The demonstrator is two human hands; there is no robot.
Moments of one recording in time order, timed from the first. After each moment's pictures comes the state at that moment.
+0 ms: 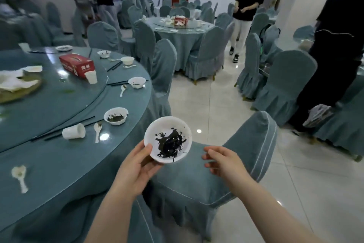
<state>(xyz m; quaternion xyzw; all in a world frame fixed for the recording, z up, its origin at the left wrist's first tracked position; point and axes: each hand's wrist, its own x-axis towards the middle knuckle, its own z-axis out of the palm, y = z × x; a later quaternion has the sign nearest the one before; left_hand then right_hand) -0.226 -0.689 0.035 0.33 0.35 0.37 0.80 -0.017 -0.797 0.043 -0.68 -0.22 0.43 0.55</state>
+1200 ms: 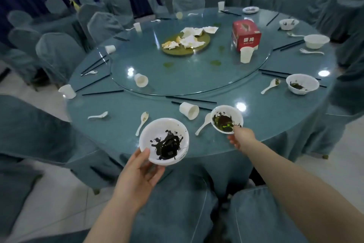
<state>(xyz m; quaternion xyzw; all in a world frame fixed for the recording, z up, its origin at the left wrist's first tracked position) -0.274 -0.595 0.008 -0.02 0.54 0.70 0.46 -0.114 -0.329 -0.108 -0.65 -0.40 0.62 0.20</state>
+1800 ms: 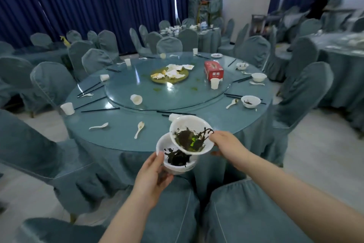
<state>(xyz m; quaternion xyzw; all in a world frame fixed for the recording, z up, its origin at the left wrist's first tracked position) -0.193 -0.727 0.047 0.13 0.56 0.65 0.50 -0.024 -0.582 0.074 -0.45 -0.63 0.59 0.25</state>
